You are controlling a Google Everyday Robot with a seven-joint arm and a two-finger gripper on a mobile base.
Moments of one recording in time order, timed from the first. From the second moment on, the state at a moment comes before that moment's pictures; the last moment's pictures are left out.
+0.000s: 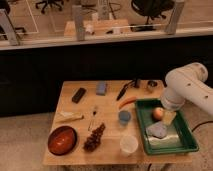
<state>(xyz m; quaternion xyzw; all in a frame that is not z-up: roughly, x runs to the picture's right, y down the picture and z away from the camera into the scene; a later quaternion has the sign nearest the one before) 0.286 0.111 0.683 -0.28 0.02 0.02 0.96</state>
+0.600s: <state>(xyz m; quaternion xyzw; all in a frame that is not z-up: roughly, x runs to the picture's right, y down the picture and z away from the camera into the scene) 0.275 0.098 0.691 -0.27 0.00 -0.02 0.96</state>
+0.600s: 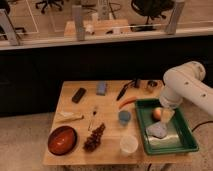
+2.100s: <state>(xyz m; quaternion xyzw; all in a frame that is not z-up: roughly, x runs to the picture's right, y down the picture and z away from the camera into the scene) 0.105 0.090 0.731 -0.13 -0.26 -0.43 0.85</state>
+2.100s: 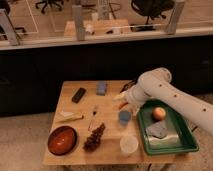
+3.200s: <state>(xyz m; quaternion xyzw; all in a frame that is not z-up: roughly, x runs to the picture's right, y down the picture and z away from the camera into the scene) 0.031 0.037 0.803 -0.09 -0.32 -0.63 0.70</state>
